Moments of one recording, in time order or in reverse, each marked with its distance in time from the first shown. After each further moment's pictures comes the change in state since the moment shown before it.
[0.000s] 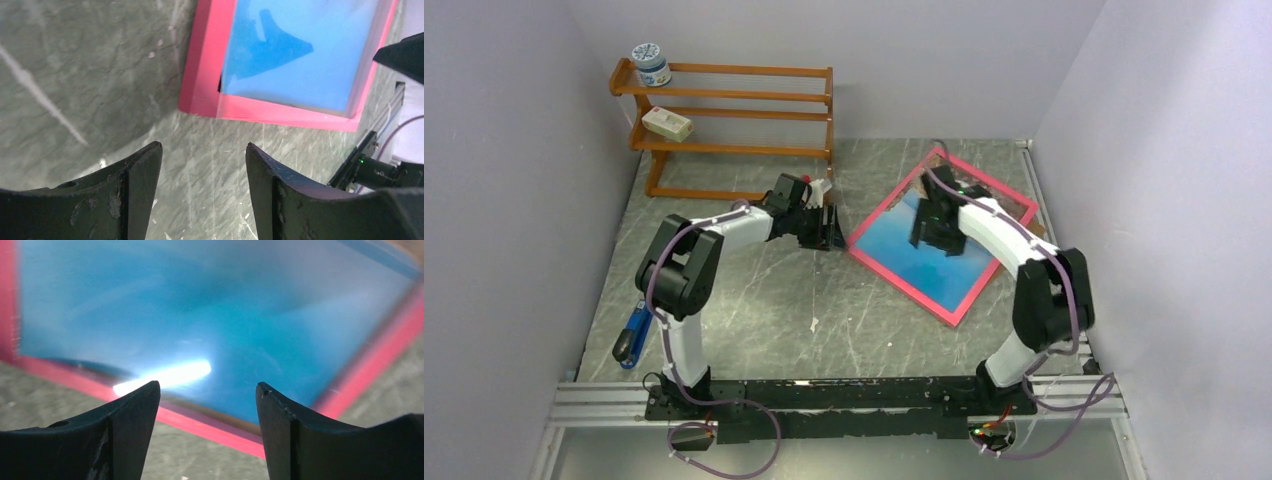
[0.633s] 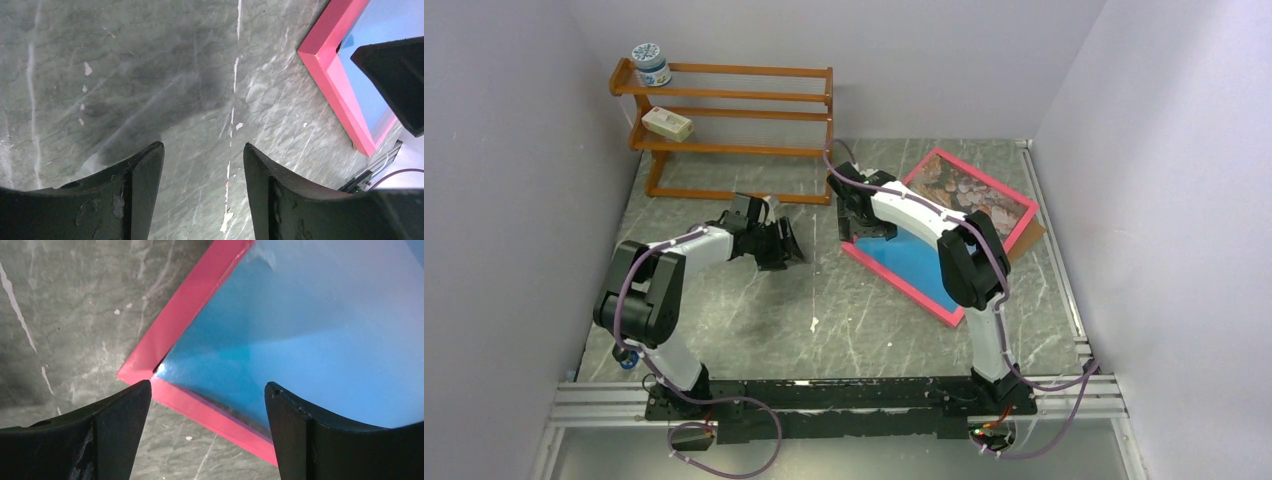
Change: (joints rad) left arm 0.163 -0.259 -0.305 -0.066 -0.158 -0.133; right arm 0.385 0.499 0.544 -0.095 0.145 0.019
